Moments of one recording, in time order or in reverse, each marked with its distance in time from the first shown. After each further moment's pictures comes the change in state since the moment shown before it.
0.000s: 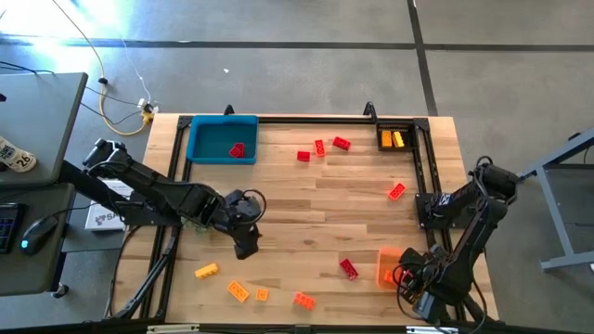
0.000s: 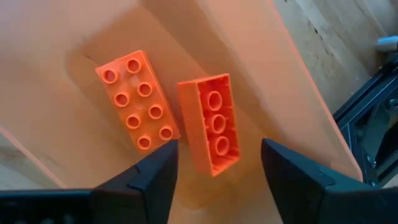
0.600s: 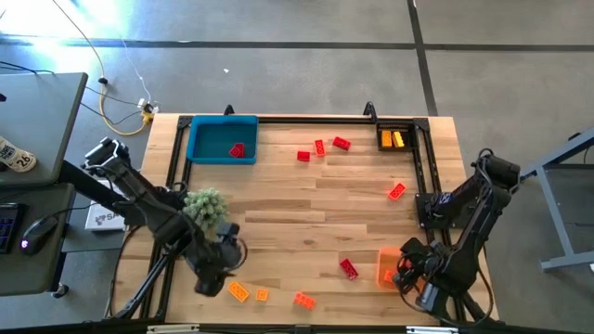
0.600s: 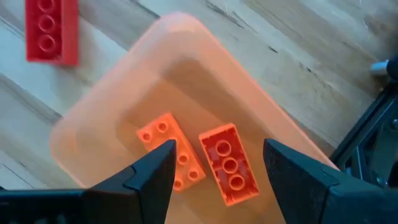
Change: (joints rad) left arm -0.308 0.009 0.000 0.001 0.066 0.290; right arm -0.028 -0.093 0.000 -0.033 0.169 0.156
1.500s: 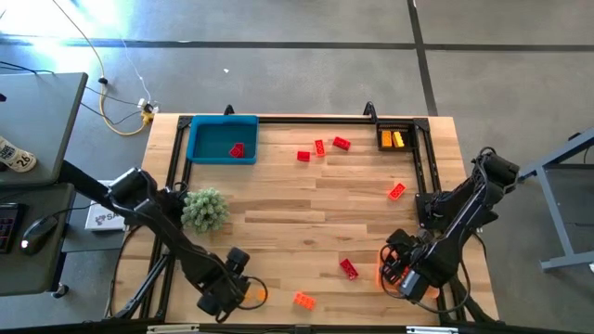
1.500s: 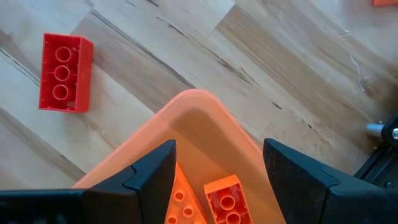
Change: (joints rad) left arm -0.070 0.395 0.000 0.052 0.149 0.156; right arm -0.152 -0.007 0.000 0.001 0.048 -0.220
